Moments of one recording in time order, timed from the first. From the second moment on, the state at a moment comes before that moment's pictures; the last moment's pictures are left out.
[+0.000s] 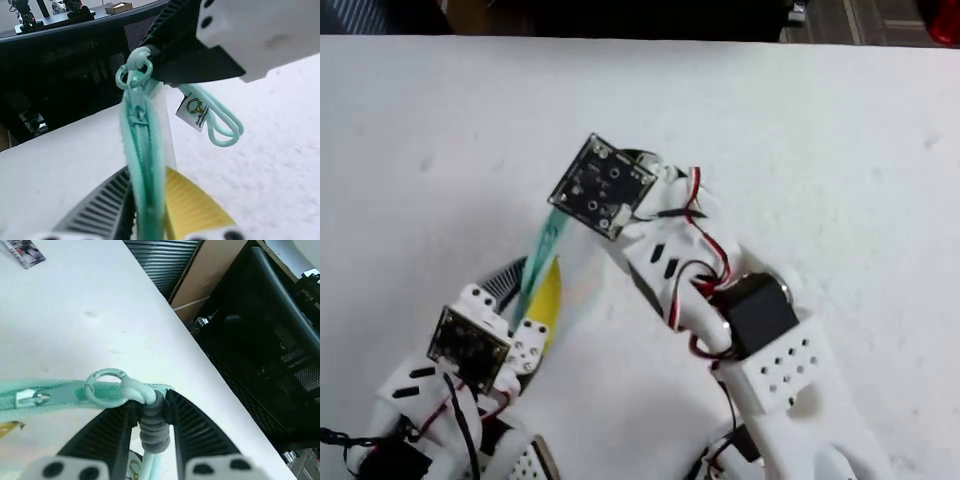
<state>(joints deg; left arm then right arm) 22.2 -104.3 61.3 67.9 -7.0 -32.2 -39.3 16.4 54.6 33.0</state>
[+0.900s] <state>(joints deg) 22.5 -104.2 60.9 69.1 -7.1 -18.3 -19.5 16.4 35.3 33.0</state>
